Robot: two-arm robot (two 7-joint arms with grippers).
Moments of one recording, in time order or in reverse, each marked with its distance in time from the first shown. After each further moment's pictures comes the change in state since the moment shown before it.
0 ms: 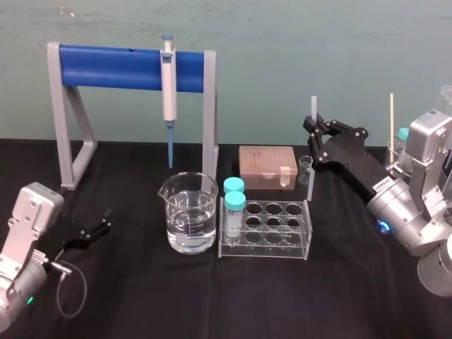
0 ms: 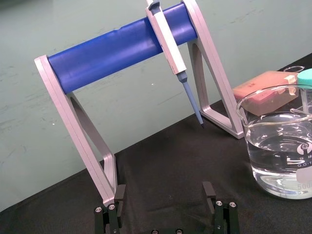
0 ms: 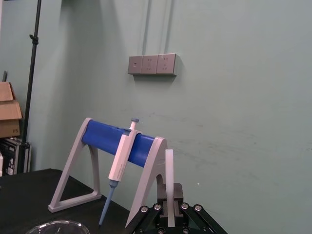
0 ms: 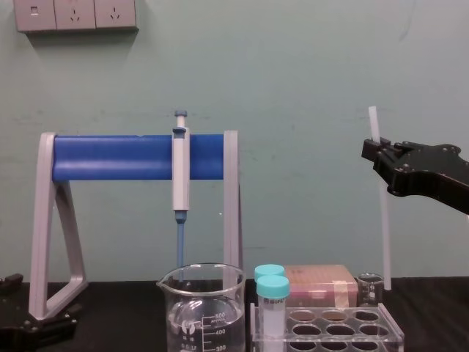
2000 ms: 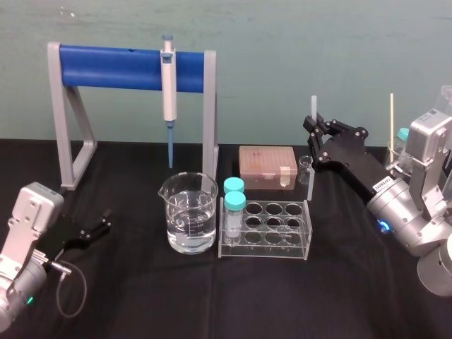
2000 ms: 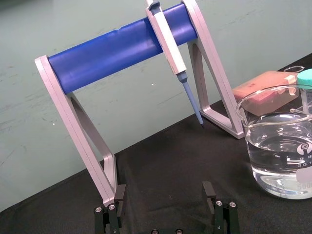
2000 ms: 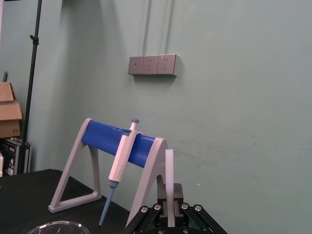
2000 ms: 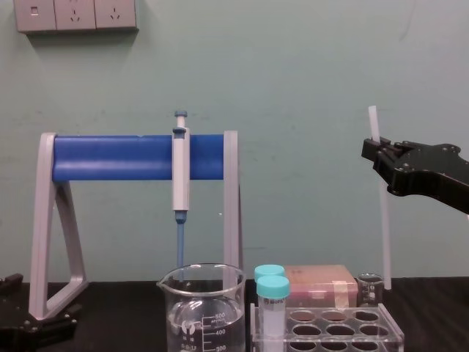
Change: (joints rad) left arm 0.000 0.000 0.000 0.000 0.000 0.000 0.000; right arm 0.001 0.000 0.000 0.001 0.001 -0.002 0.002
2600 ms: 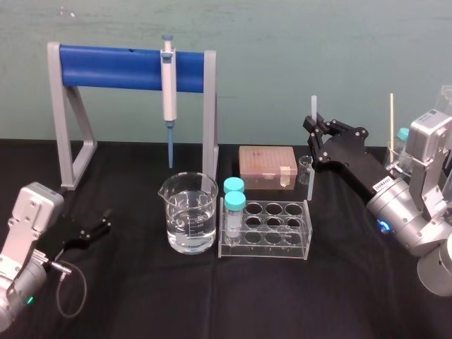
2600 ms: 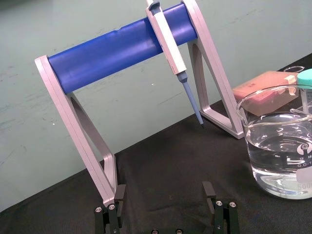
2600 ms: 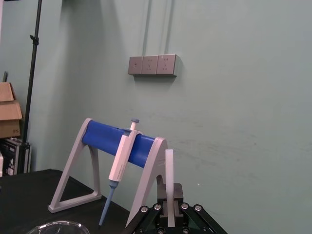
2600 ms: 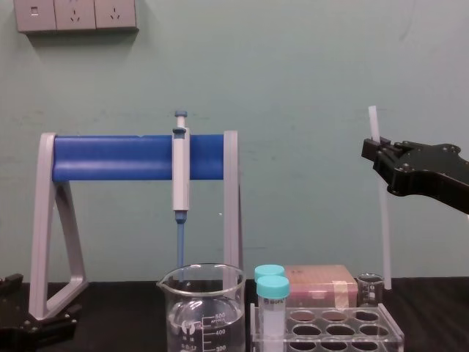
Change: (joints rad) left arm 0.000 0.000 0.000 0.000 0.000 0.000 0.000; right arm 0.000 0.000 0.000 0.000 0.000 0.000 0.000
